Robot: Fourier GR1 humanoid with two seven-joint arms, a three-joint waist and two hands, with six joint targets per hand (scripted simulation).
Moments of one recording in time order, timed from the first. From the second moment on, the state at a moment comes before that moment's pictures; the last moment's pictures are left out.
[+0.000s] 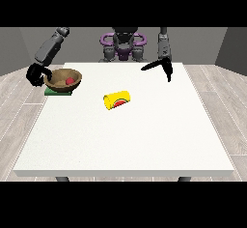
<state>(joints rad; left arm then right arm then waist) -0.56 0.09 0.06 -1.32 -0.28 0.20 -0.31 -0.63 -0.70 -0.47 -0.46 -0.31 0.33 -0.16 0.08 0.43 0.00</state>
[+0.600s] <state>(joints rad) -0.50 0.08 0.01 -1.53 -0.32 0.21 -0.21 -0.70 -0.79 -0.48 -0.35 -0.29 0.37 -0.23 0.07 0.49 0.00</state>
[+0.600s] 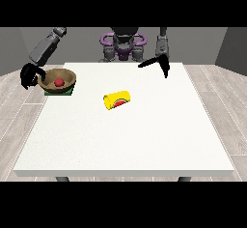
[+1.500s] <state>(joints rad) -0.46 0.09 0.01 -1.63 -0.29 0.17 -0.15 -0.67 -0.84 -0.43 -0.30 -0.23 0.35 -0.19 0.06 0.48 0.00</state>
